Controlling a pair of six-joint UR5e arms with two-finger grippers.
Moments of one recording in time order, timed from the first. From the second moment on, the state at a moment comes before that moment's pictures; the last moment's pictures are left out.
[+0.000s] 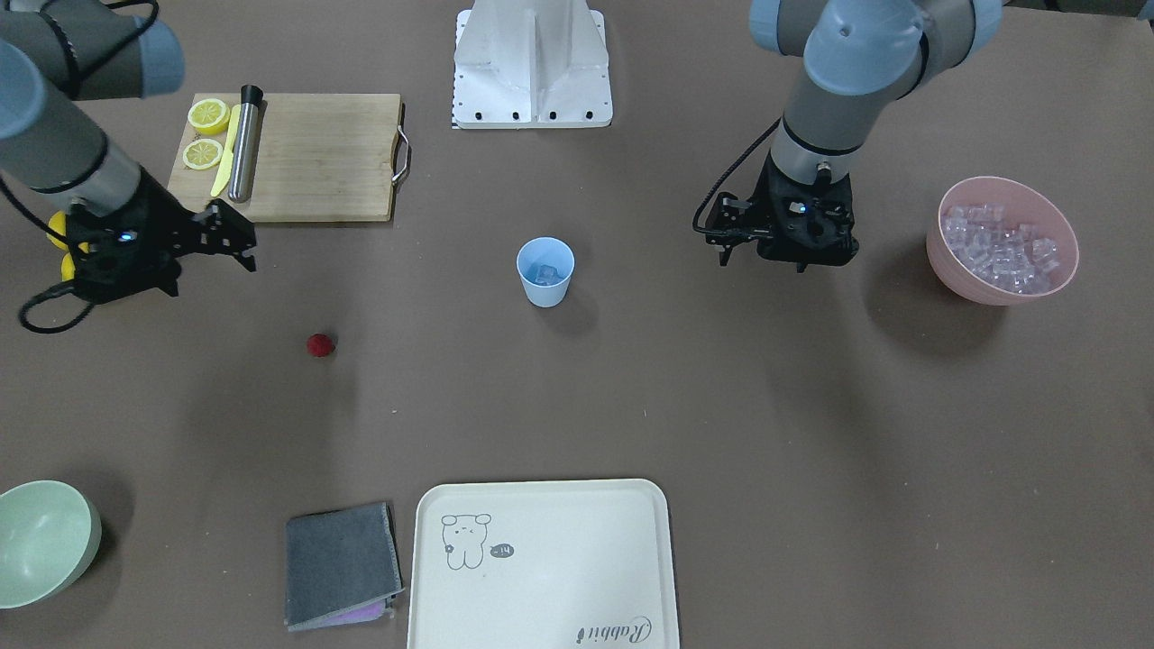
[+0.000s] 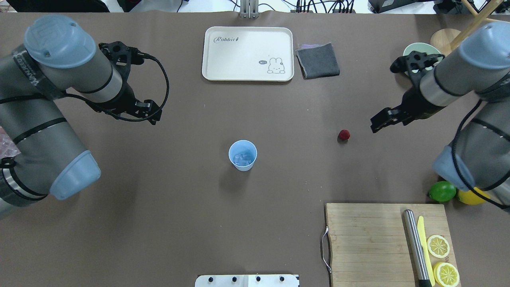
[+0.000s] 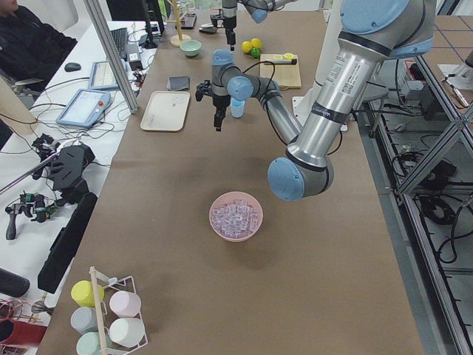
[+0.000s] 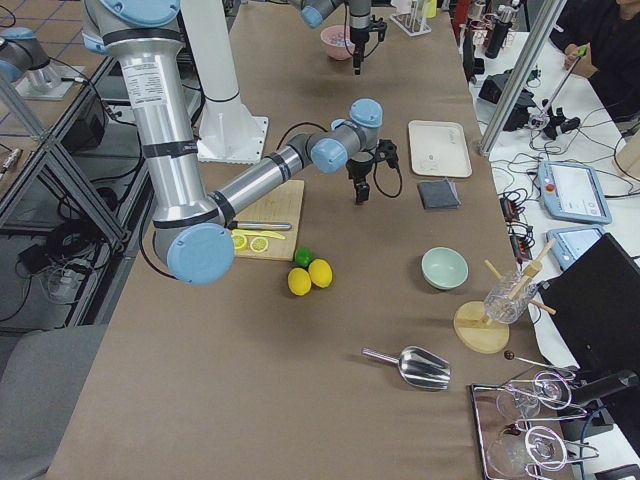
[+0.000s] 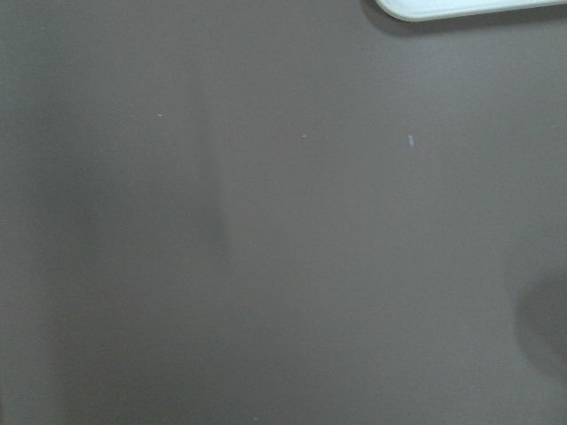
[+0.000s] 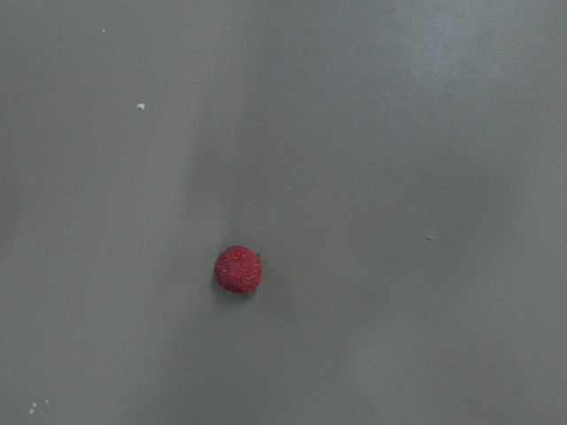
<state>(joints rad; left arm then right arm) -0.79 -2.03 -1.92 -1.43 -2.01 -0.82 0.86 -1.33 1.86 -1.41 2.18 0.68</state>
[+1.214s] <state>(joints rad) -0.93 -1.85 -2.01 -1.43 -2.04 -0.61 0.73 -1.17 1.56 -1.28 2.01 0.75</state>
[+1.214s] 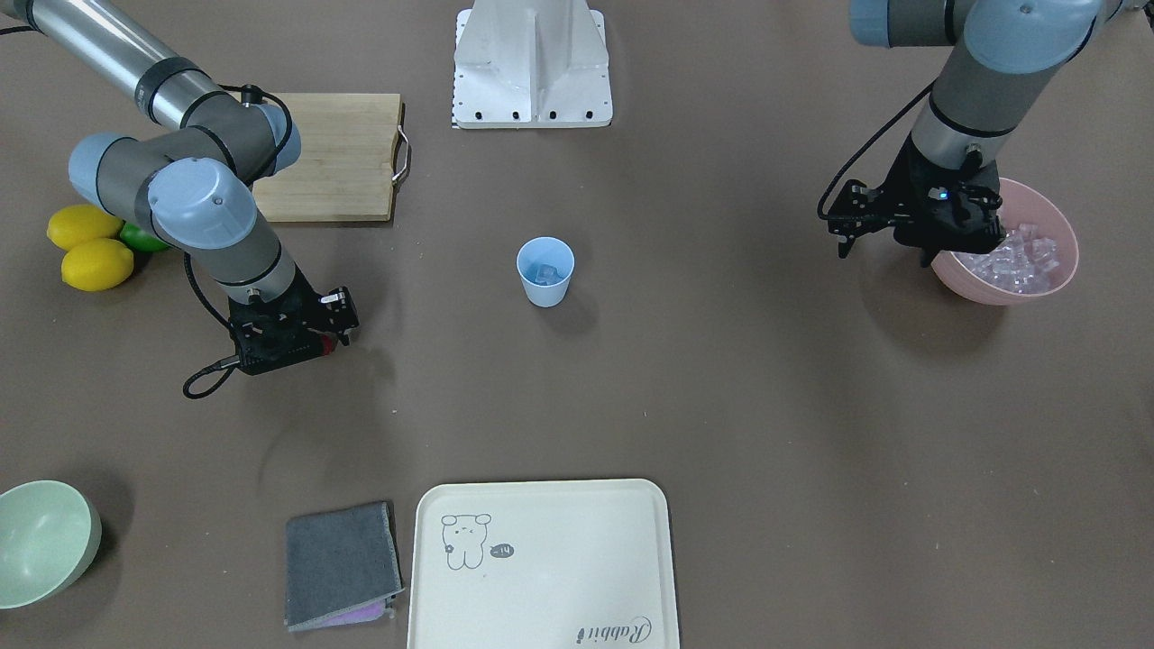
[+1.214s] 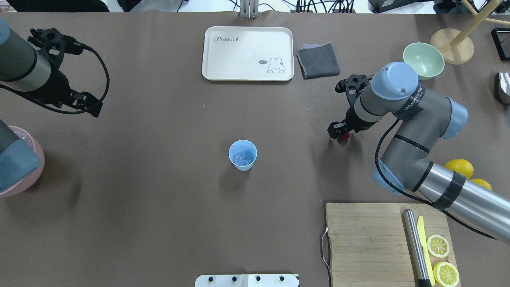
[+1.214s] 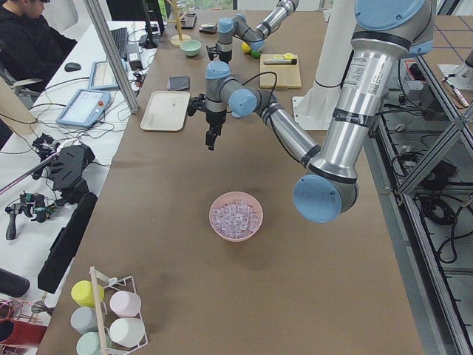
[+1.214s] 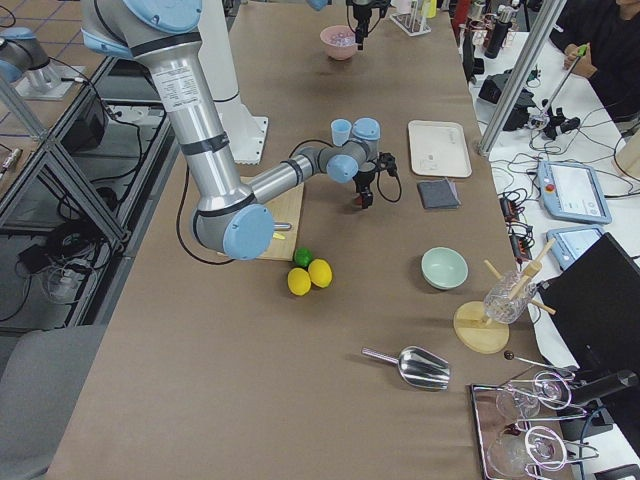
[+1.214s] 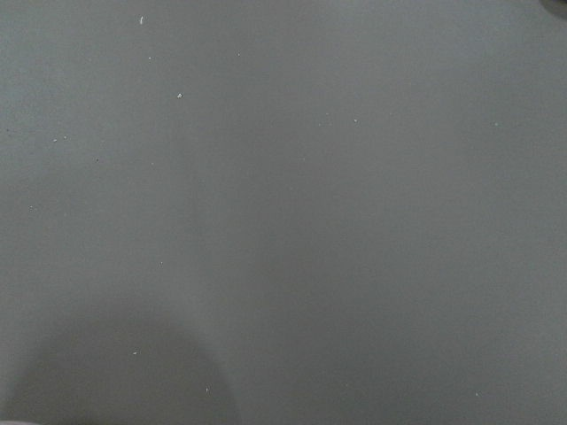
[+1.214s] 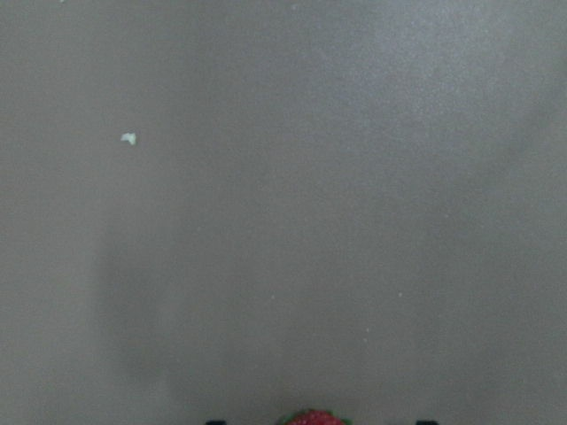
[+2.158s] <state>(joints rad) -1.02 -1.81 -2.00 -1.43 -2.04 -0.46 0.72 -1.01 1.70 -1.52 2.03 0.83</state>
